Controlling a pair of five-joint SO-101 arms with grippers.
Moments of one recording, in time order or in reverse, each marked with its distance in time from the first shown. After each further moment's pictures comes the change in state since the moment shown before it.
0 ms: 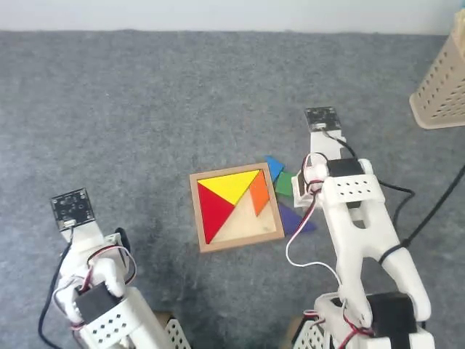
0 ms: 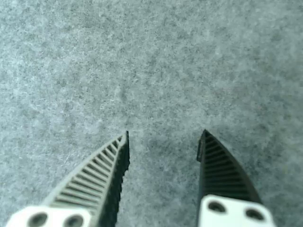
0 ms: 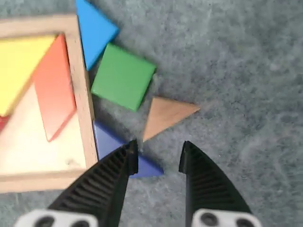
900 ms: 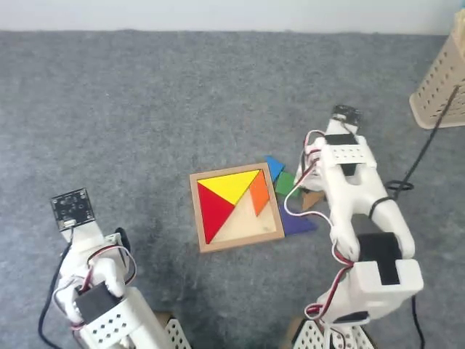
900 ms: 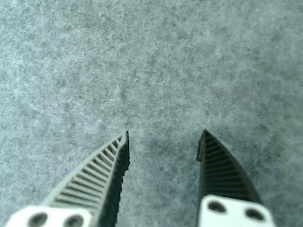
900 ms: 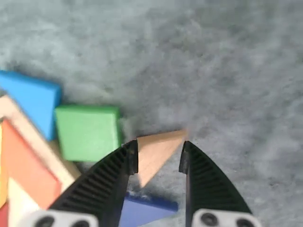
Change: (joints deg) left arm 0.0 0.0 0.0 0.0 0.0; right arm 2.3 24.2 -15.6 -0.3 -18.5
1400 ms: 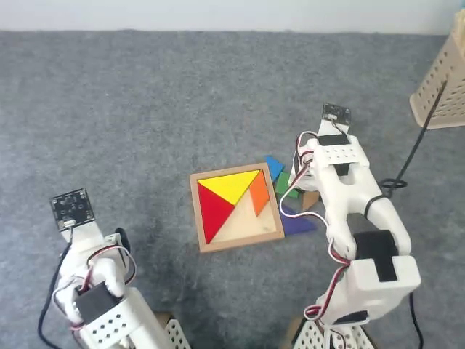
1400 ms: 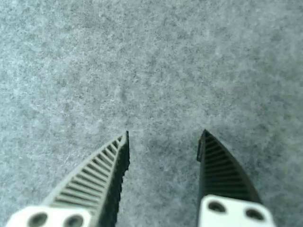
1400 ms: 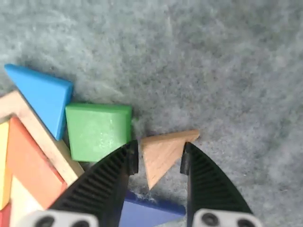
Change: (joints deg) left arm 0.0 0.0 0.0 0.0 0.0; right arm -1.1 3.0 -1.2 -1.1 -0.3
